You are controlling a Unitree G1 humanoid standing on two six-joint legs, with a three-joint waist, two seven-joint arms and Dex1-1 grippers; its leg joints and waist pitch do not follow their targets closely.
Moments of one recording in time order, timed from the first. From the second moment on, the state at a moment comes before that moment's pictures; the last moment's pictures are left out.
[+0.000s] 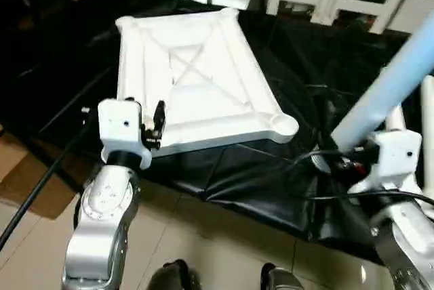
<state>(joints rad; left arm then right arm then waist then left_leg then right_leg) -0.09 0.08 0.00 -0.44 -0.01 0.42 -0.01 0.14 -0.23 -0.11 -0.66 0.26 0.51 0.15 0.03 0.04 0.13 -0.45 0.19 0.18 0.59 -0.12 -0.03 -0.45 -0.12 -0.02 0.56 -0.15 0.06</state>
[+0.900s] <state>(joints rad) -0.09 0.07 -0.03 -0.43 0.00 0.38 -0.03 0.11 -0.21 -0.09 -0.63 0.23 0.52 0.12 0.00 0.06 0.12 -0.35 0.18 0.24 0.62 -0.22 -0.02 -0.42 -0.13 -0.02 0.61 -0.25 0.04</state>
